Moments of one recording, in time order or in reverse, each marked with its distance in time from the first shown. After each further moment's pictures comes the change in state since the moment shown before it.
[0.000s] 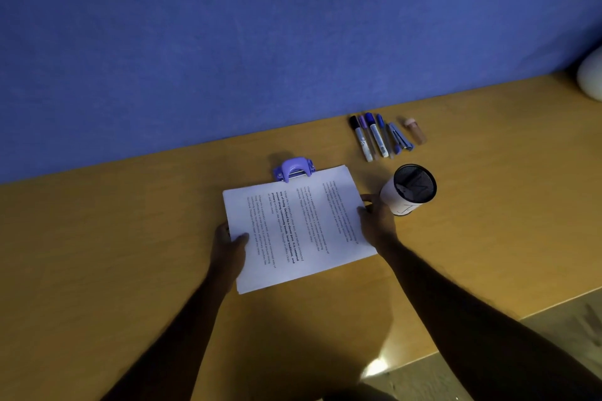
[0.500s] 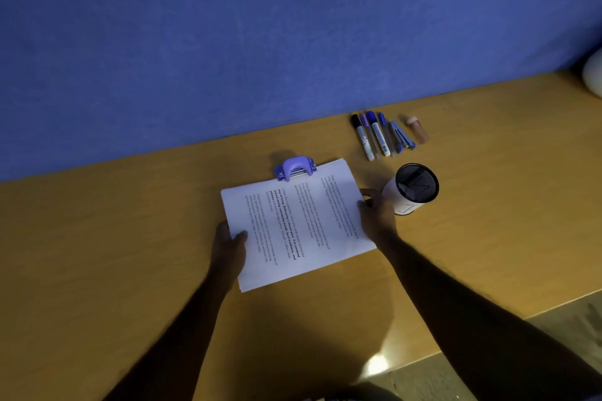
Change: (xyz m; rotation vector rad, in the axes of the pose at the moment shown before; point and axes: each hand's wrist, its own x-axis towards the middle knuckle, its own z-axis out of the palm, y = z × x) left_hand 0.008 -0.007 0.001 -0.003 0.014 0.018; right_hand 0.007 -0.006 0.001 -0.021 0.035 -0.044
